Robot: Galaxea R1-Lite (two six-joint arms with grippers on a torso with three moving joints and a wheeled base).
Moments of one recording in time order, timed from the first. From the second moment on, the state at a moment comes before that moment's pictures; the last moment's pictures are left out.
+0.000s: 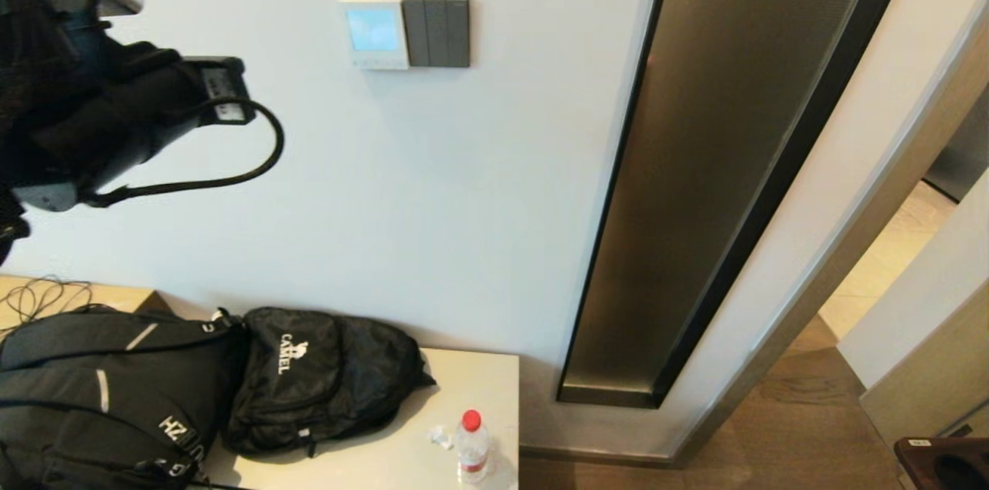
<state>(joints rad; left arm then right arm) -0.24 1.51 -1.03 -0.60 0.16 0.03 -0.01 0.00 0.00 -0.01 0.02 0.00</state>
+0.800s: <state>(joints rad) -0.10 0.67 -0.30 -0.30 0.38 0.04 -0.01 0.00 0.00 -0.01 0.02 0.00</state>
